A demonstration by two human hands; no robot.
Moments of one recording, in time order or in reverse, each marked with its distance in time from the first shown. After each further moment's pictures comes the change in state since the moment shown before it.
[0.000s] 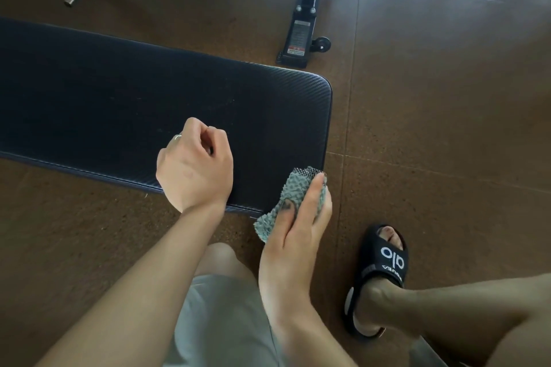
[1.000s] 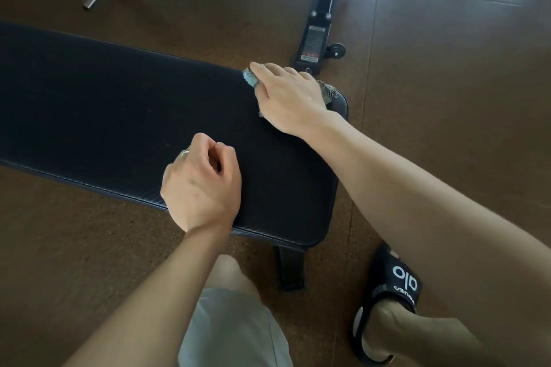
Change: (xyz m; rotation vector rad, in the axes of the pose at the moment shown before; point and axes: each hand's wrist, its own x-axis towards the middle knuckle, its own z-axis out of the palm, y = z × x) left_hand 0.003 -0.001 0.007 0.063 0.029 -0.017; right_hand 0.239 -0.074 0.061 -0.802 -0.498 -0.687
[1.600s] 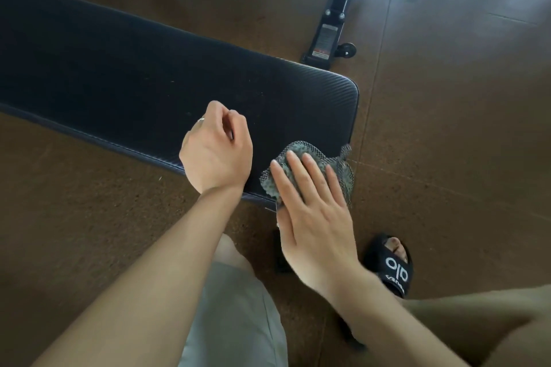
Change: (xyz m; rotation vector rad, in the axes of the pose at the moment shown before) left_hand 0.000 -0.003 -0.004 -0.109 0.039 -0.015; right_hand -0.227 -0.053 0.034 -0.024 0.027 -0.031
